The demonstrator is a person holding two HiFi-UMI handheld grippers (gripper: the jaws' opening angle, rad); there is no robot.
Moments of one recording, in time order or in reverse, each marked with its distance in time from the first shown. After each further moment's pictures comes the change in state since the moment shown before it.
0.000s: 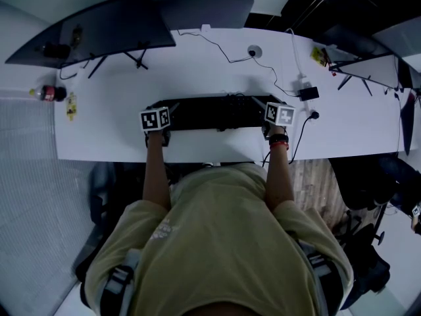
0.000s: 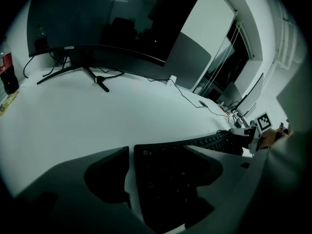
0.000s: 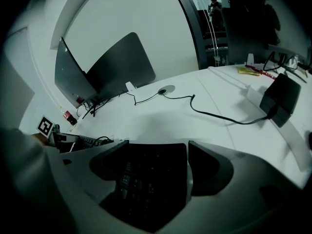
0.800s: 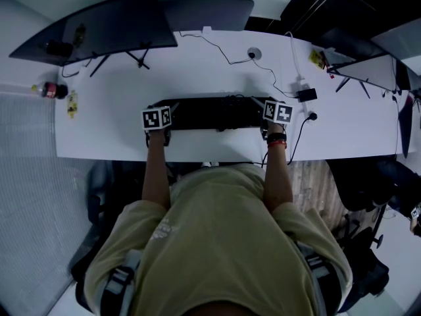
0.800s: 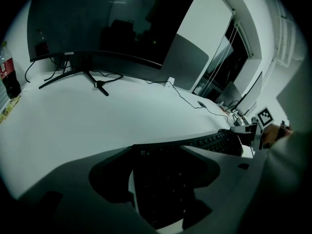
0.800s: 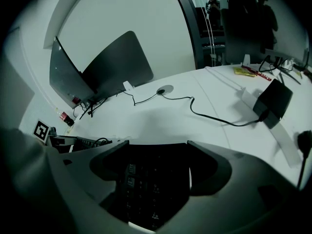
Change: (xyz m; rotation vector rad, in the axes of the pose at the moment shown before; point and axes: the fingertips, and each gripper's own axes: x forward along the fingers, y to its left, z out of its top) left arm -0.011 -0.009 0.000 0.007 -0.003 0.017; right arm -0.011 0.004 0.004 0.024 0.029 -0.050
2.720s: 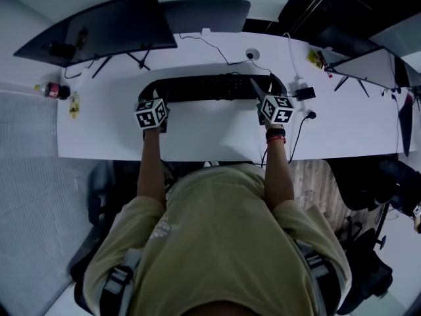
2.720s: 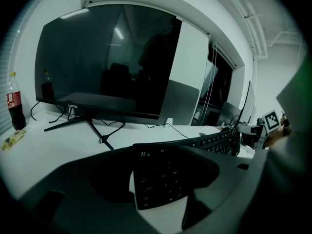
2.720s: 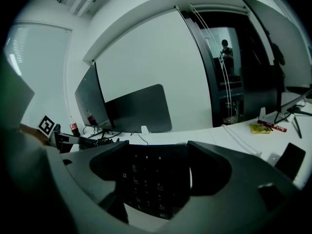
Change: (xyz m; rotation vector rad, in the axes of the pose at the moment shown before) left arm -0.047 -0.003 0.096 0.138 -0.434 0.049; right arm -0.045 0.046 0.099 -0.240 -0.521 0.101
